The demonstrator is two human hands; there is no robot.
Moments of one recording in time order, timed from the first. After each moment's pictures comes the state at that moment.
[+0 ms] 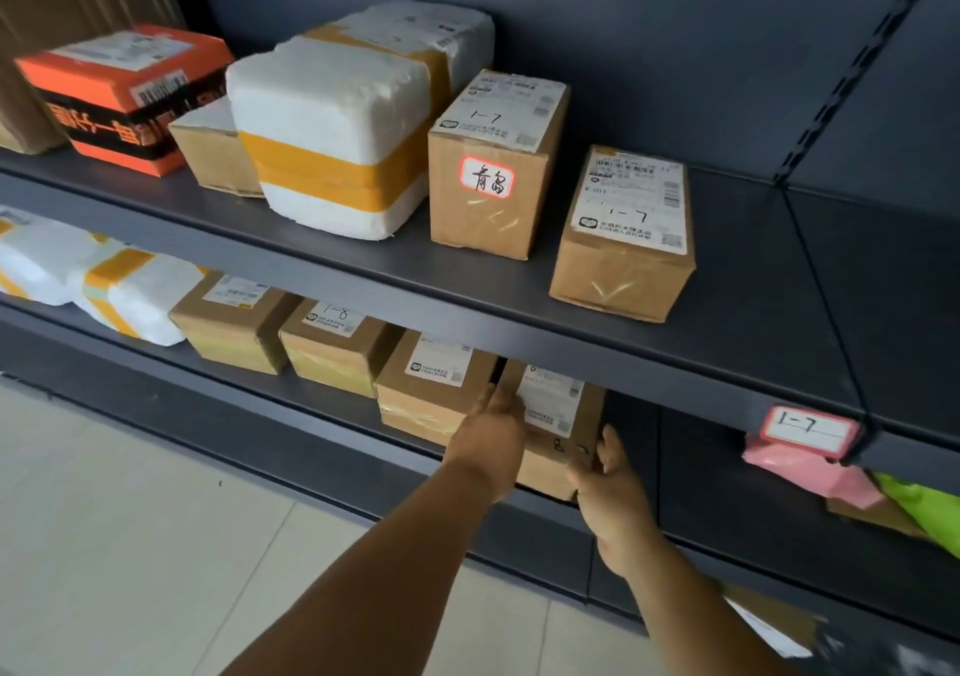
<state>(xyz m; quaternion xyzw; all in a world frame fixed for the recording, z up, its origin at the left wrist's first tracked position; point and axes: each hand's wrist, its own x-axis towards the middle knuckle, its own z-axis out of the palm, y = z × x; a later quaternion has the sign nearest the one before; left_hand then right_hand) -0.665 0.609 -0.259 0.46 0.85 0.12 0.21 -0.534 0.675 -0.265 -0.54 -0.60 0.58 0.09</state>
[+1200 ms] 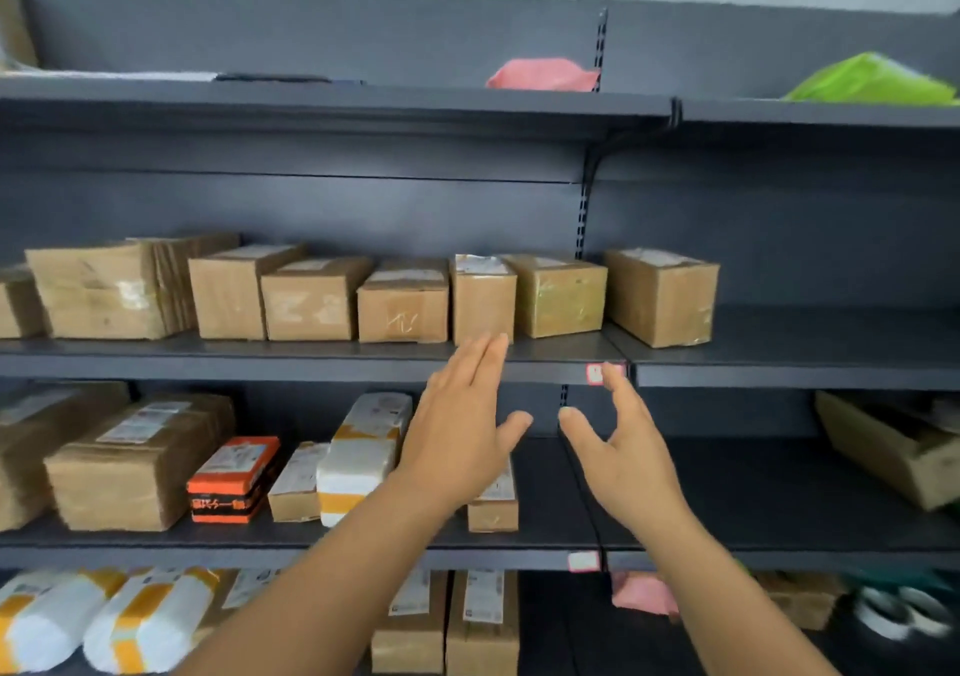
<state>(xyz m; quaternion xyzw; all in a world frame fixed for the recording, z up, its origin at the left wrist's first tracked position) -0.587 0.440 0.230 0.63 0.69 0.34 -0.12 -0.434 0.507 0.208 -0.41 -0.75 0.30 0.43</state>
